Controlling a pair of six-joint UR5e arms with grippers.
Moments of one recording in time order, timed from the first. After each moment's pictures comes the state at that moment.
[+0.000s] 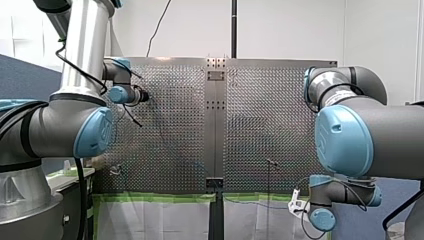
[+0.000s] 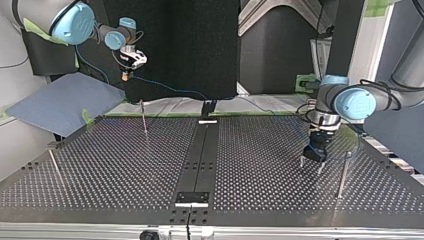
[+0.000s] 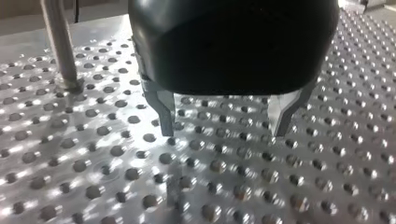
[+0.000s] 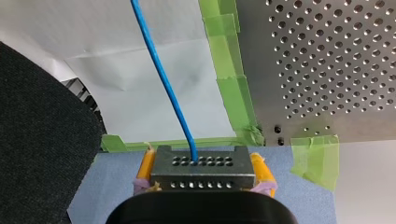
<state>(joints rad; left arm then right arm) 0.16 -1.83 -1.78 -2.55 -1.27 -2.53 1.67 -0.36 1.75 -1.10 1.55 1.82</state>
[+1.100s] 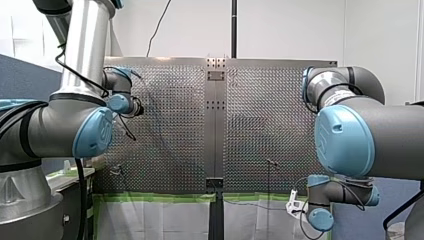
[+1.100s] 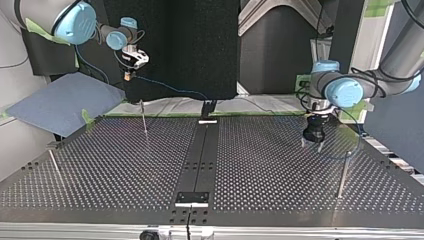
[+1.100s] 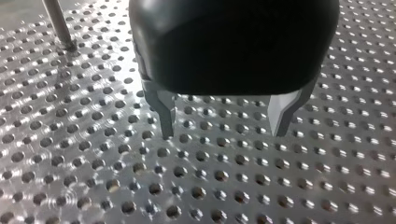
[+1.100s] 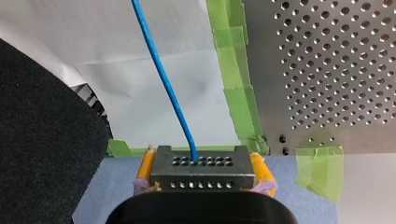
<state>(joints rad) 0.15 -1.84 -1.90 -2.58 -1.44 -2.43 1.69 -0.36 1.75 -1.08 1.54 1.80</state>
